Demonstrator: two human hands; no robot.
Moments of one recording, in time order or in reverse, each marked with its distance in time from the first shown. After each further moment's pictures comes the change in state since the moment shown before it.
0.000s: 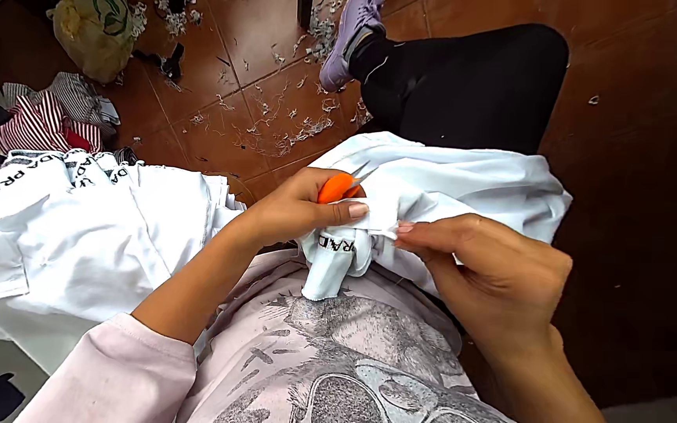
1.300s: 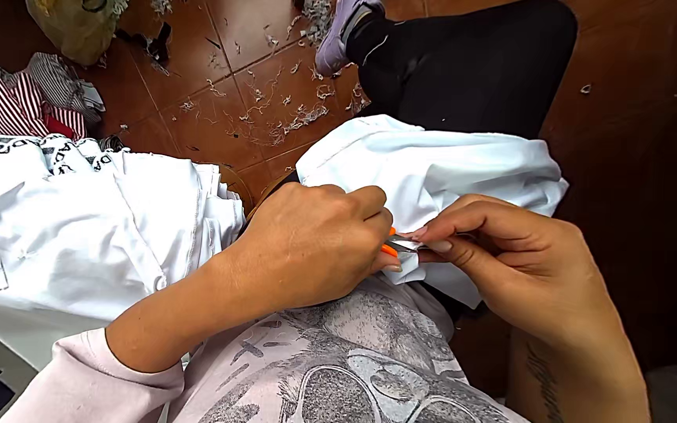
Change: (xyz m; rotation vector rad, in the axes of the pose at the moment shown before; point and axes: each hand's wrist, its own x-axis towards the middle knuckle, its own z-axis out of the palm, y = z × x) left_hand -0.023 0.045 0.041 1.303 -0.049 0.341; right_hand 0.000 0.004 -0.029 0.429 -0.241 0.338
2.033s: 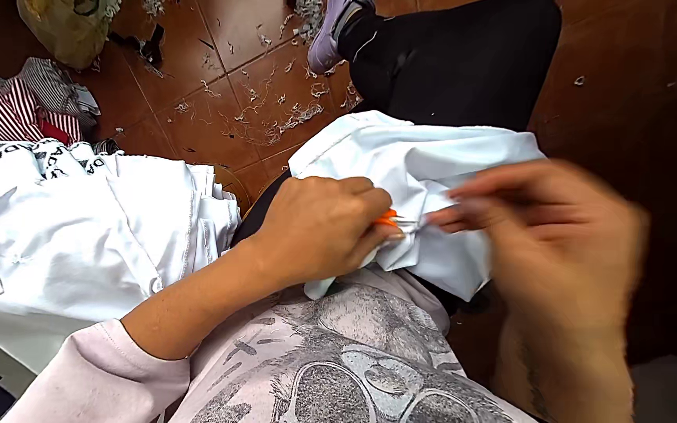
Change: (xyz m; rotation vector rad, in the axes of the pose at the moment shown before) left_hand 0.013 -0.005 0.033 -0.157 0.109 -0.123; right_hand -0.004 0.004 -0.006 -0.136 0.325 0.049
